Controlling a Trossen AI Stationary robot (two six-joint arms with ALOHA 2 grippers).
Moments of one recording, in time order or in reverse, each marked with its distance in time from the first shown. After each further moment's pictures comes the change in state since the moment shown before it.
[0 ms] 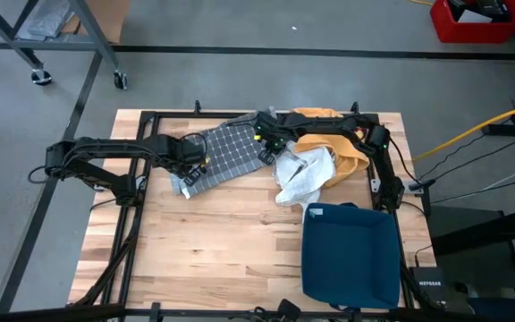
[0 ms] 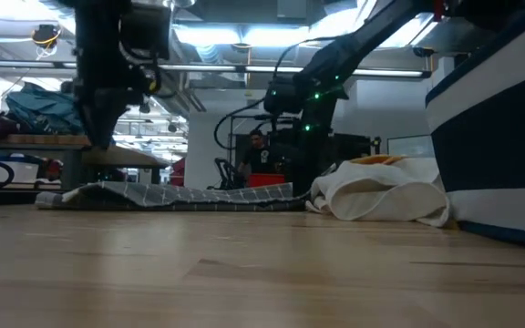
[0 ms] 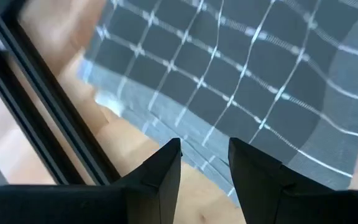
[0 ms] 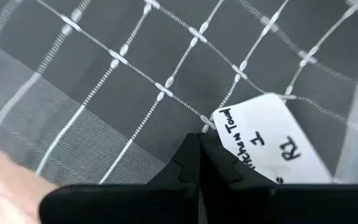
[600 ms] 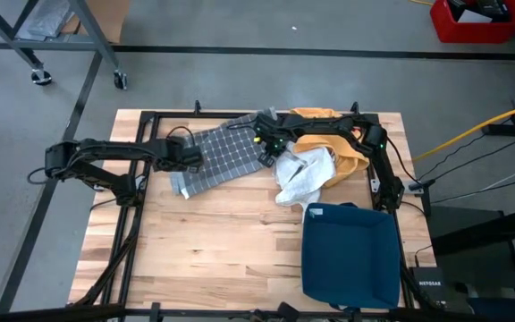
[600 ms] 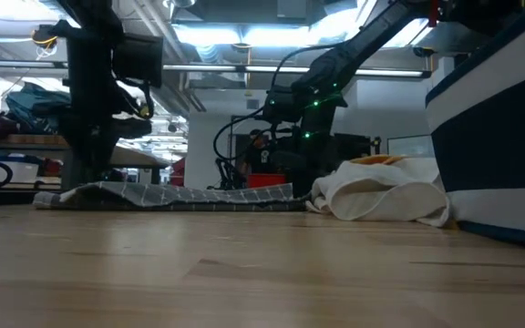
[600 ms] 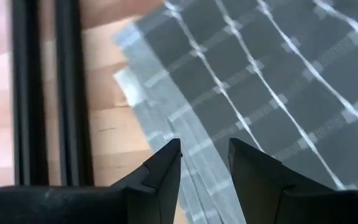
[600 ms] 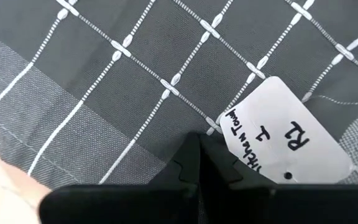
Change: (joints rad) left arm 0.067 0.000 -0.159 0.178 -0.158 -0.449; right arm 0.002 0.029 0.001 -0.009 -0.074 -0.003
